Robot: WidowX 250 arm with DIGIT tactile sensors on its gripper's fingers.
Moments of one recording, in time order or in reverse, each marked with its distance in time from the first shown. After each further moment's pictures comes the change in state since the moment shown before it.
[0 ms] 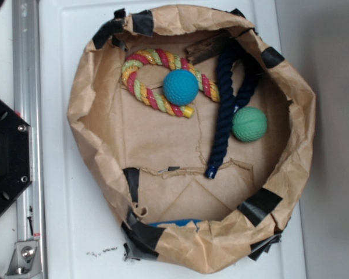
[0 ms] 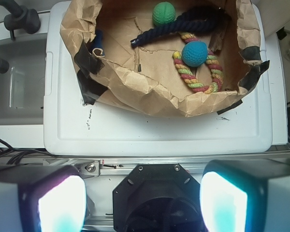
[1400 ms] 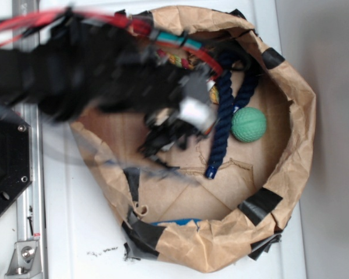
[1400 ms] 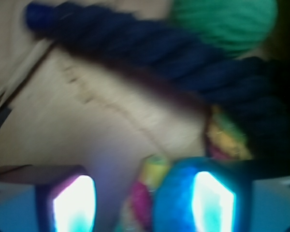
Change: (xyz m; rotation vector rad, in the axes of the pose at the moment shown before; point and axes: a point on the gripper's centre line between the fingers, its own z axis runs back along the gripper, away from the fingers) arm 0.130 0.086 -0.211 0.097 -0.026 -0.578
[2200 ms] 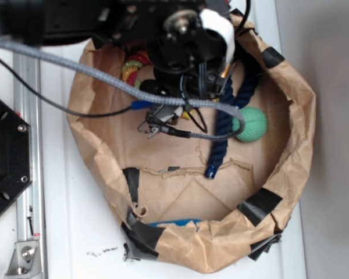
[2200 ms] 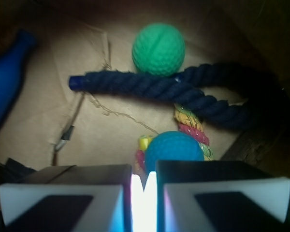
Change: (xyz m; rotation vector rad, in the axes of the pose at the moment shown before) arm -0.001 0.001 0.075 -0.124 -0.024 0.196
